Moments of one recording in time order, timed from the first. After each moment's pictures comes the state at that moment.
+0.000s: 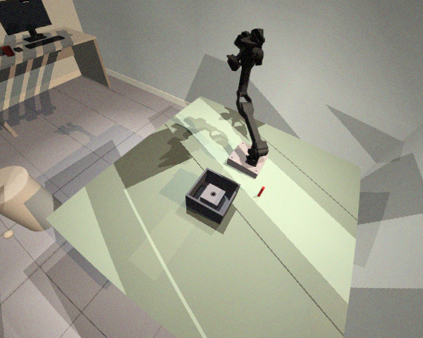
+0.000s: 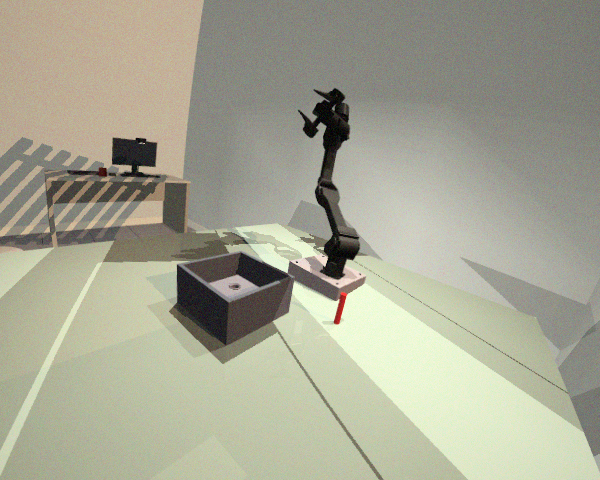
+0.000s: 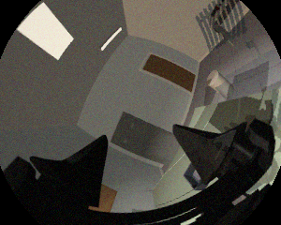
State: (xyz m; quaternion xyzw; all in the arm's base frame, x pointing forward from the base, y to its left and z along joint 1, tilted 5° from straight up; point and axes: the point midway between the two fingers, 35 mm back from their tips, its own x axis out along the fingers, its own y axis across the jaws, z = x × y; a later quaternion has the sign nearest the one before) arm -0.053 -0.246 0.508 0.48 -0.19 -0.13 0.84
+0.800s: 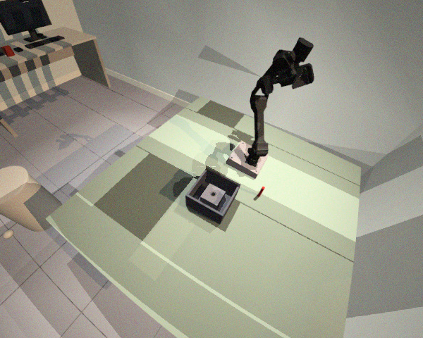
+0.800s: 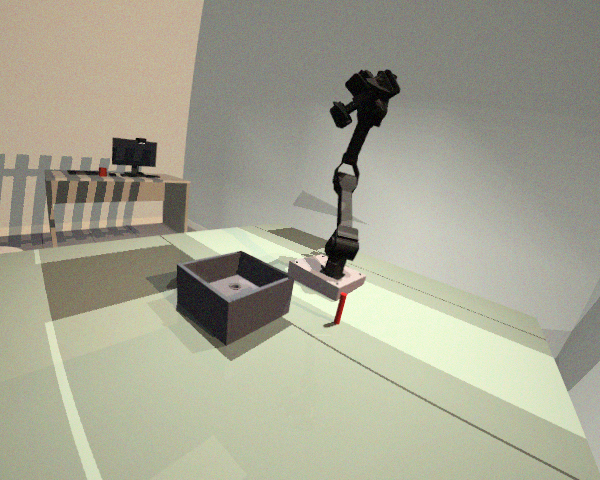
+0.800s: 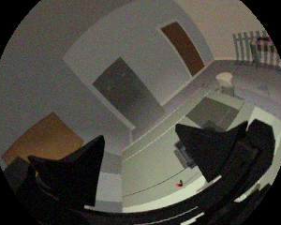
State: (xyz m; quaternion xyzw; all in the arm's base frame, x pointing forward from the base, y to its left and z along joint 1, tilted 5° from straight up) arm 0.114 -0.034 0.490 0.33 0.06 -0.06 0.94
